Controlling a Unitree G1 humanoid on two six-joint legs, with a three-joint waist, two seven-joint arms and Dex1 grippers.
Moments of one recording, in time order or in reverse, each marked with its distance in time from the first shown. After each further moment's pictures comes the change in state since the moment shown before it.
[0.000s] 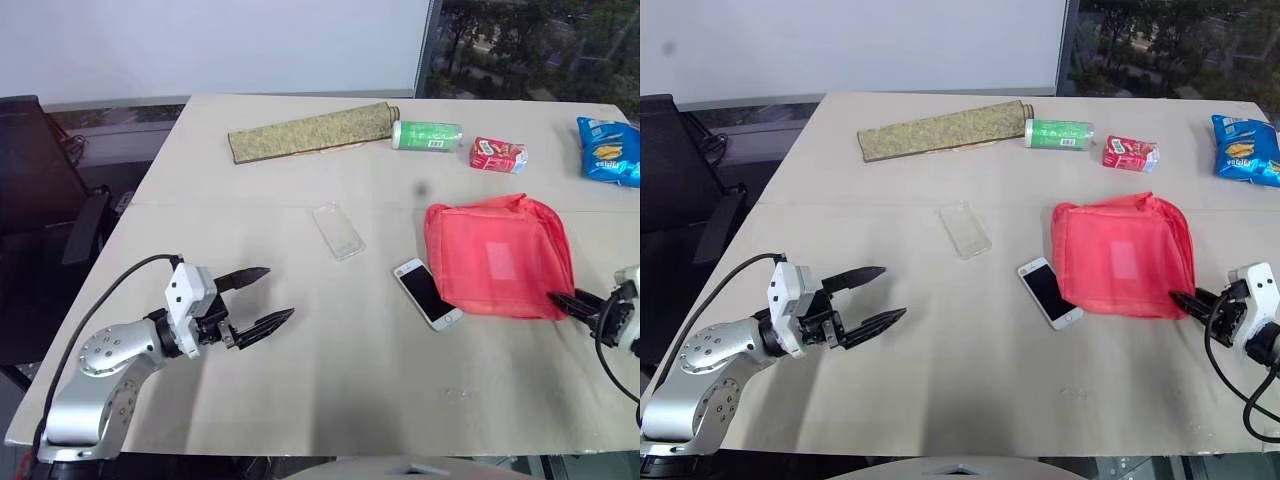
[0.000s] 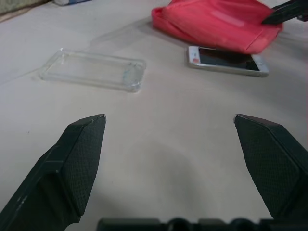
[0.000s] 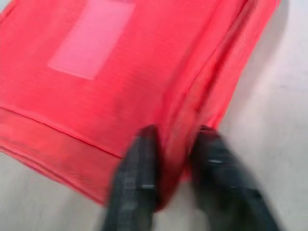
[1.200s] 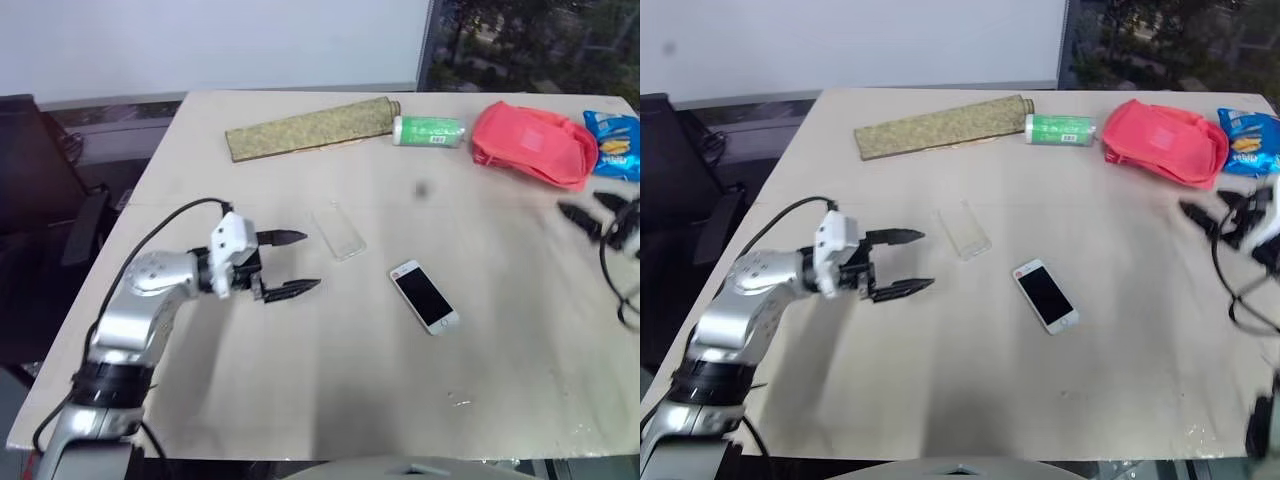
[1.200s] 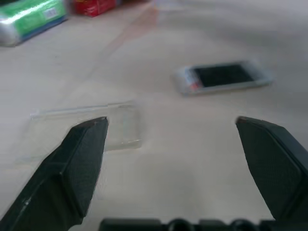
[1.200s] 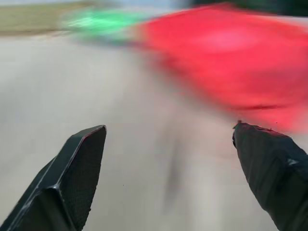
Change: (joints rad) left arm -0.608 -0.006 -0.319 0.503 0.254 -0.169 -0.179; right arm -0.278 -0.020 0.032 0.070 0.030 -0.127 0.077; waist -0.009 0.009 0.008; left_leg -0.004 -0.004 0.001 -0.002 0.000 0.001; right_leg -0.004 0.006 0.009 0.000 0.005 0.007
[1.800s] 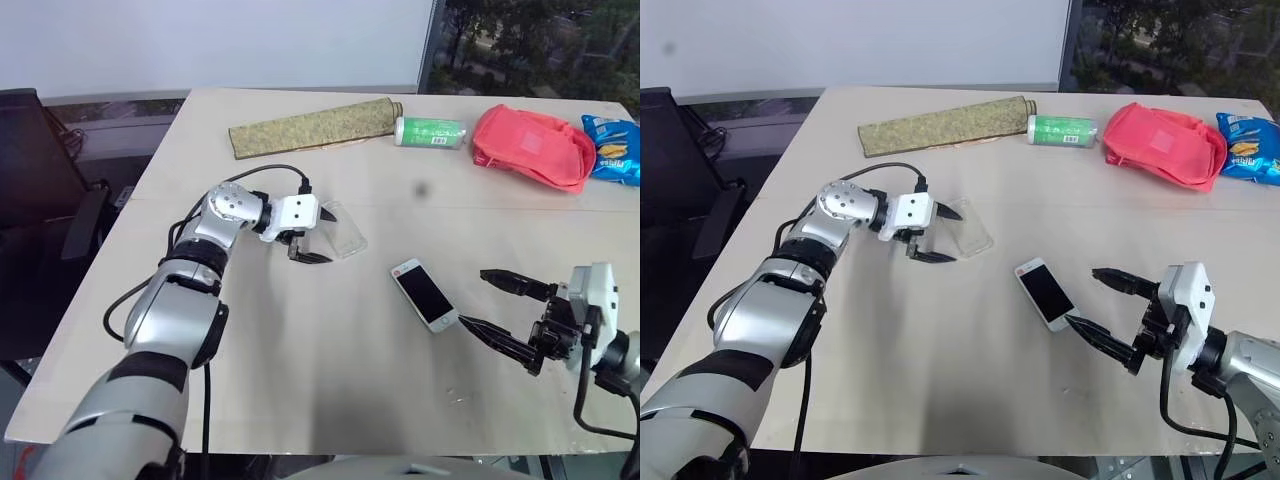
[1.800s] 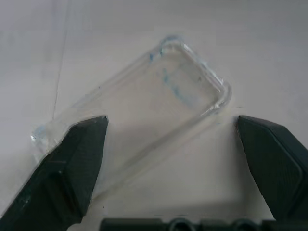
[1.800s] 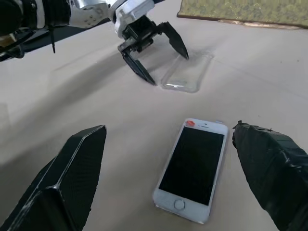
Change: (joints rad) left arm -0.673 -0.204 -0.252 1.054 0.450 -0.672 -0.163; right arm 0.477 0.097 0.033 -0.824 0.201 0.136 -0.124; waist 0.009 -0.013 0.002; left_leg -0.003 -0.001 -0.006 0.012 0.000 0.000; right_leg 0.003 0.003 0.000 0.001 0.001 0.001
